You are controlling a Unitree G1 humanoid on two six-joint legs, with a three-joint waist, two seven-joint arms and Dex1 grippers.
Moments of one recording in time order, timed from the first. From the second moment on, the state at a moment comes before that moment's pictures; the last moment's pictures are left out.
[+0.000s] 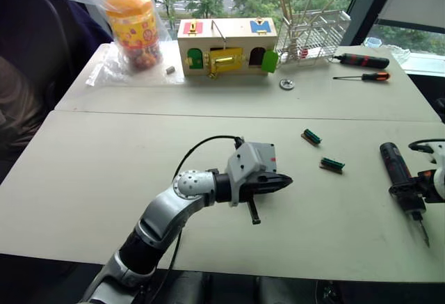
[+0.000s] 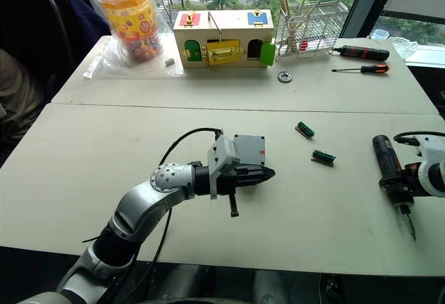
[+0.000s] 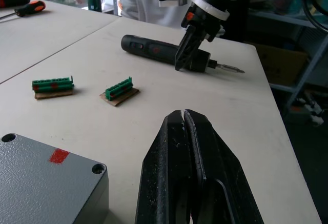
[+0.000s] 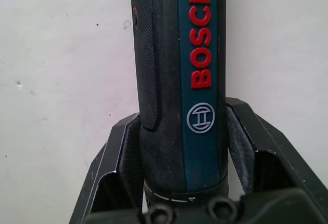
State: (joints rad) left arm -0.40 0.21 -0.41 -0.35 -0.38 0.55 -0.70; right arm -0.45 -1.20 -0.05 0.37 0.38 1.29 0.76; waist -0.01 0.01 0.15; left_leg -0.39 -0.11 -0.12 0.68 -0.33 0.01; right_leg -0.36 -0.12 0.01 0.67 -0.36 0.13
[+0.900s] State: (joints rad) left arm -0.45 0.26 -0.25 -0.15 -0.34 0.49 -0.71; right arm -0.36 -0.26 -0.38 -0.34 0.65 0.57 0.36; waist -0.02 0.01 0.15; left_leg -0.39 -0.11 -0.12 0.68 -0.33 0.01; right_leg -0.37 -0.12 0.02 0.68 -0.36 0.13
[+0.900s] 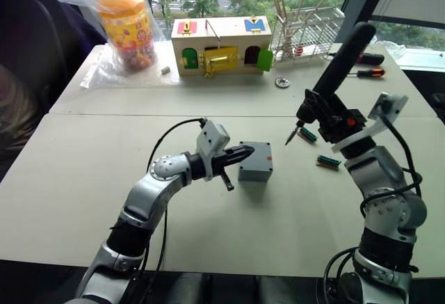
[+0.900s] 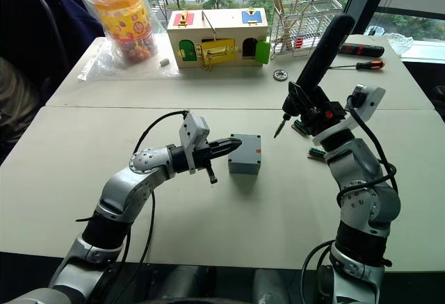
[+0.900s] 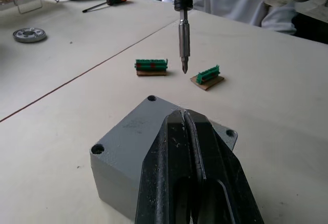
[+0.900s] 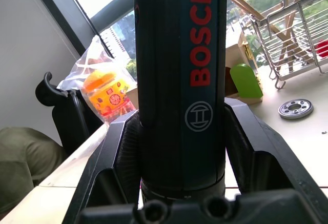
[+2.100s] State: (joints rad) left arm -0.46 0.25 -0.32 -0.13 -0.26 0.46 -0.74; right arm -0.40 -0.25 -0.16 -0.18 0.51 0.31 0.39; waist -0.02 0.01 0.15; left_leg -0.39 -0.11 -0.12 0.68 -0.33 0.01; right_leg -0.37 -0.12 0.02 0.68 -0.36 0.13
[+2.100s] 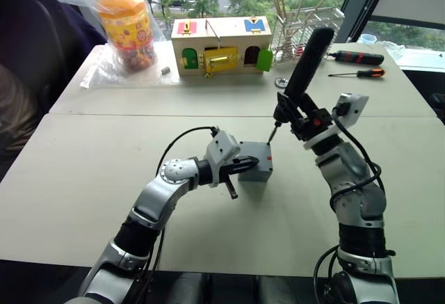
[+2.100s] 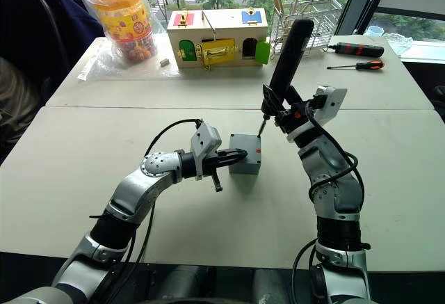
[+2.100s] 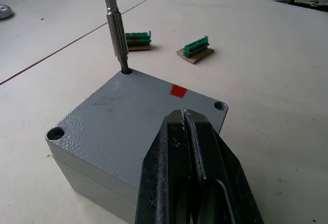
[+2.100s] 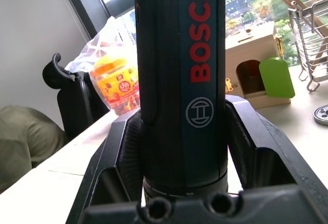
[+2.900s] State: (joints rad) left arm -0.45 0.25 -0.32 -0.10 -0.25 0.49 -0.73; right arm -0.32 -0.30 -0.08 -0.17 0.39 0.18 0.46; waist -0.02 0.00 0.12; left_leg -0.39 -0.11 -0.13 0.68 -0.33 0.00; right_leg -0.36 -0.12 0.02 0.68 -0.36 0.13
